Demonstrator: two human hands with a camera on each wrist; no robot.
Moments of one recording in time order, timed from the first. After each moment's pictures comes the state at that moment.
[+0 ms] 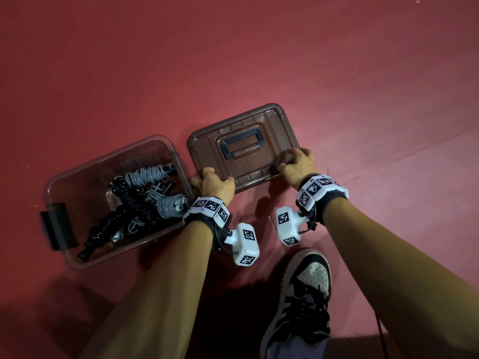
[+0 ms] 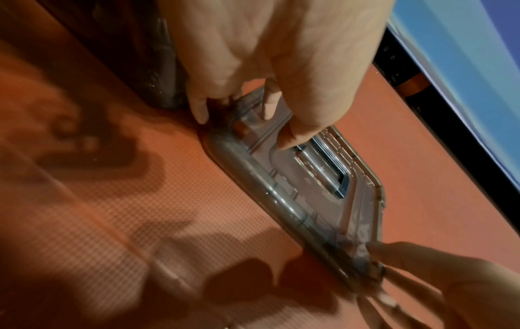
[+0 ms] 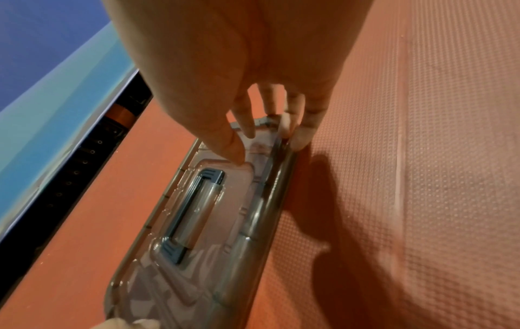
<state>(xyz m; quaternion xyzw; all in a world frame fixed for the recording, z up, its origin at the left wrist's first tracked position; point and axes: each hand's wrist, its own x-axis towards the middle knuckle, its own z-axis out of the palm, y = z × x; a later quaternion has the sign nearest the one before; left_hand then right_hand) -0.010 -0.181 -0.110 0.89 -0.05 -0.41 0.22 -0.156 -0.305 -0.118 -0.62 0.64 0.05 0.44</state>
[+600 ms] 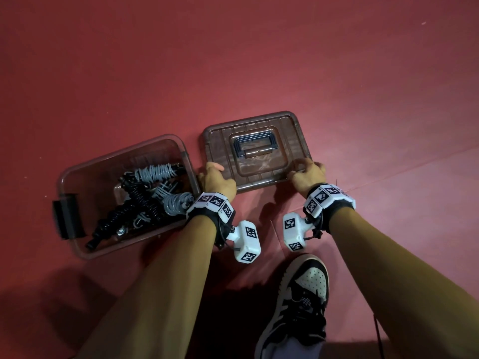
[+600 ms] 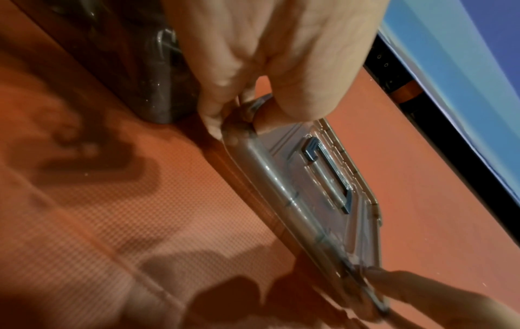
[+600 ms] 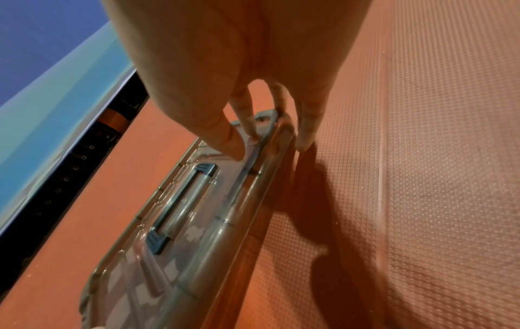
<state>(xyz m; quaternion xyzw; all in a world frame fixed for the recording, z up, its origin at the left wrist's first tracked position) -0.006 -0.181 -0.086 0.88 -0.08 -0.38 0.27 -0.164 -0.304 -0.107 -0.61 0.66 0.07 0.44</state>
